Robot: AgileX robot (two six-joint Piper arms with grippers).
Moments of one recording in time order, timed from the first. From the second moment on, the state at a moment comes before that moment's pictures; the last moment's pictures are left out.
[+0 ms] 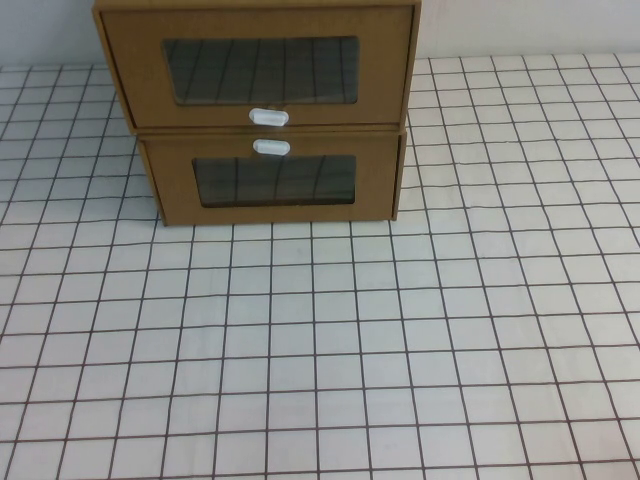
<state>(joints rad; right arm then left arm) 0.00 -0.01 0.02 0.07 0.39 0.03 -0.09 -0.01 0.03 -0.40 0.16 0.00</state>
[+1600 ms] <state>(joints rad) 0.00 -0.01 0.02 0.07 0.39 0.03 -0.19 2.15 -2.51 -0.57 1.22 0.48</state>
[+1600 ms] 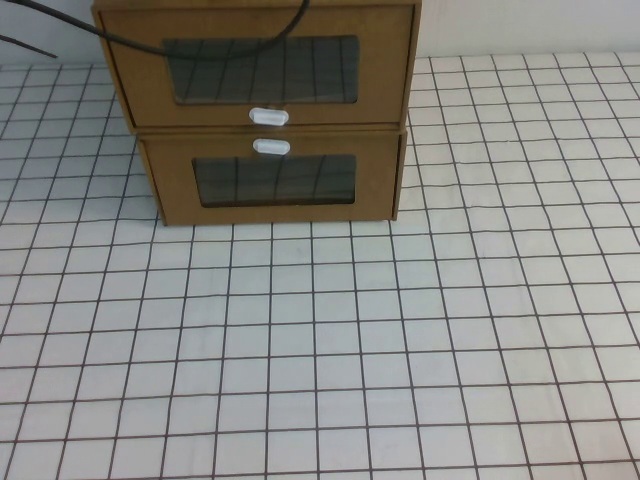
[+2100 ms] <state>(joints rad) 0.00 -0.01 0.02 0.29 0.12 0.03 -0.21 2.17 -2.53 -0.53 1.23 0.48</state>
